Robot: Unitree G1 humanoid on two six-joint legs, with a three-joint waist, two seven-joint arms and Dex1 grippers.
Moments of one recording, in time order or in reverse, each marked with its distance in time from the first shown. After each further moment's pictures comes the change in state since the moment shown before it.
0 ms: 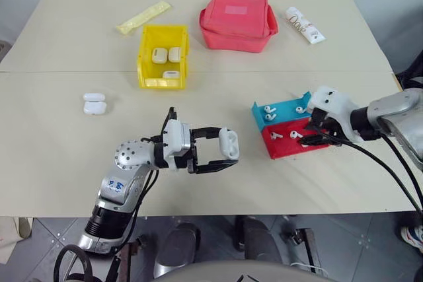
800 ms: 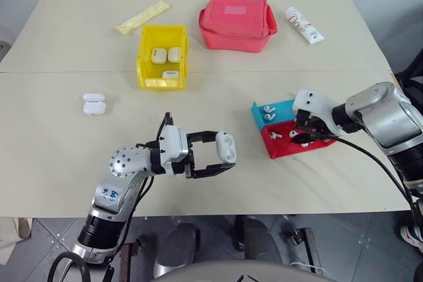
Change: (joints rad) left arm 0.064 0.037 0.001 -0.074 -0.001 0.011 0.052; right arm -0.092 0.129 0.104 0.222 -0.218 -0.135 0.136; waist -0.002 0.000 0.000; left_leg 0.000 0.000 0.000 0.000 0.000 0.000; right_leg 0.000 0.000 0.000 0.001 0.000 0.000
